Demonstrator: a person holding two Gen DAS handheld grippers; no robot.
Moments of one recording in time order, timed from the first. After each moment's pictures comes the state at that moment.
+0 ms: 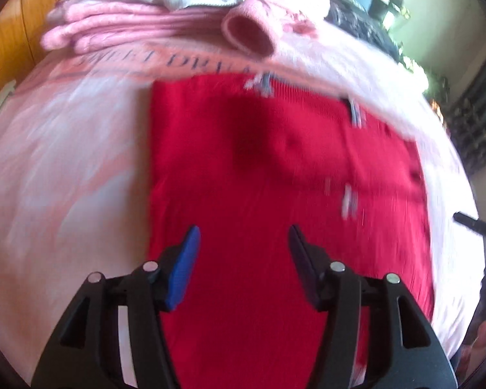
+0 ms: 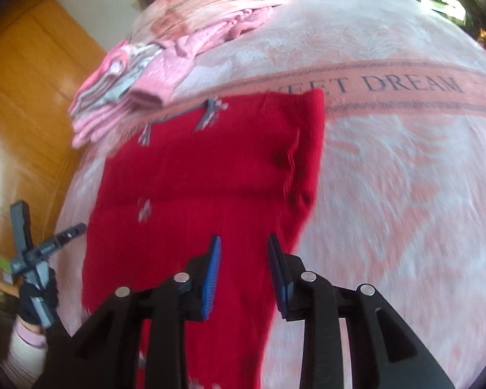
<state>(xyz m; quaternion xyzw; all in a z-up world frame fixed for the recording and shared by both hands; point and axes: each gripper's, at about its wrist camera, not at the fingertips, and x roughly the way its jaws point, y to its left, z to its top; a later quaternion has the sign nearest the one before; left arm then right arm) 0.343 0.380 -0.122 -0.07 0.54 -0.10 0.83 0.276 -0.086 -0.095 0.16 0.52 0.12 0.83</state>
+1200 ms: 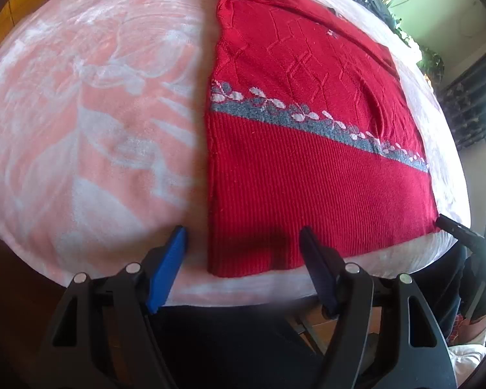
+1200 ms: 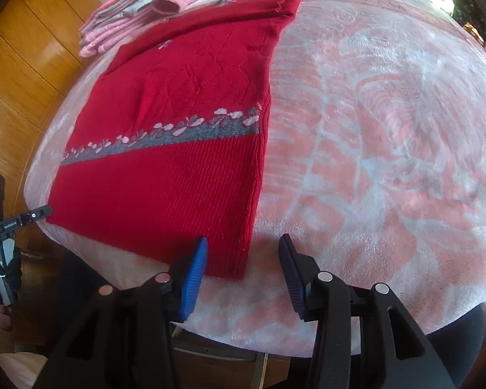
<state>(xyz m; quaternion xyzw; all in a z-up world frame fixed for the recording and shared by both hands) 0.103 0.429 -0.164 -0.13 0.60 -0.12 0.78 0.031 -0.041 -0.146 0.10 0.58 0.08 0.81</state>
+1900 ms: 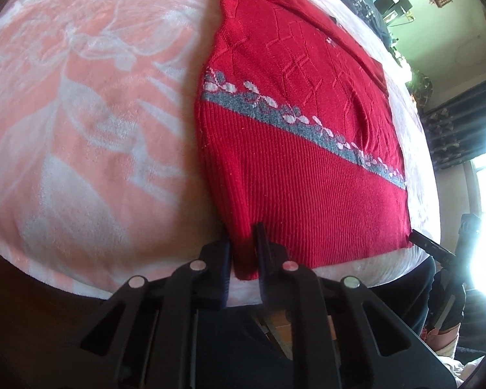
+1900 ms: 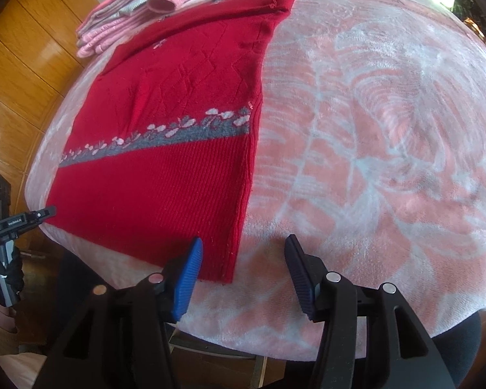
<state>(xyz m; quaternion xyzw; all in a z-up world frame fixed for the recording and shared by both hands) 0.106 0.432 -0.176 -0.20 0.60 -0.14 0.76 0.037 -0.050 -0.150 0.11 0.58 0.09 0.80</state>
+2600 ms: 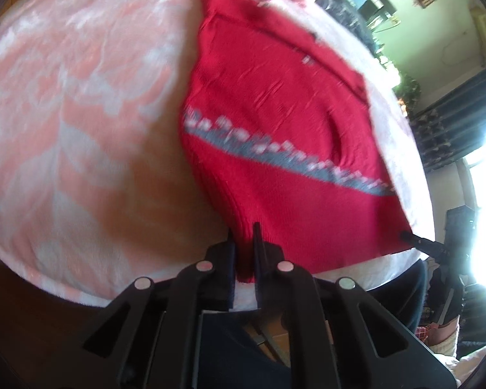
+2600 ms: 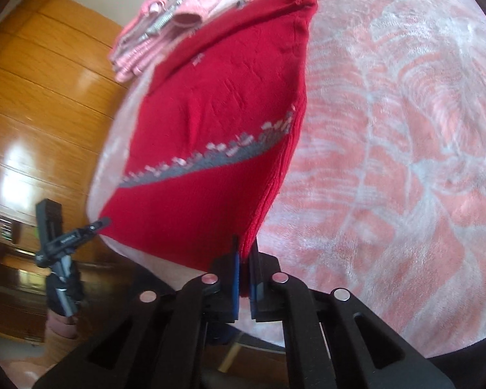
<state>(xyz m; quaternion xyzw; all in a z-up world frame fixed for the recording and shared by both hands) 0.115 0.429 -0.138 -0.20 0.57 -0.16 0.78 0.048 -0.060 -0.135 0.26 0.57 0.19 0.76</state>
